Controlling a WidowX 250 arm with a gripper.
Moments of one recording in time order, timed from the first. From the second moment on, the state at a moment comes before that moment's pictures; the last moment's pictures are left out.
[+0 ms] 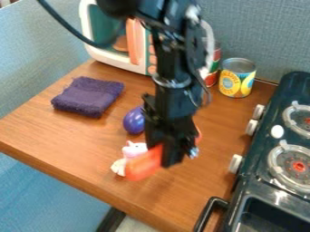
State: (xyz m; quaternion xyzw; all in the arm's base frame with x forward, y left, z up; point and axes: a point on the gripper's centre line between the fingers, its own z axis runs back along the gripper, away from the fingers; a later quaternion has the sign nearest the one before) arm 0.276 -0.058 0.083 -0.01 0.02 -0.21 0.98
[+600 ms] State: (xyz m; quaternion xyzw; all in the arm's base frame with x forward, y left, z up) arm 0.262 0.060 0.082 -0.02 0.06 -0.07 1.00
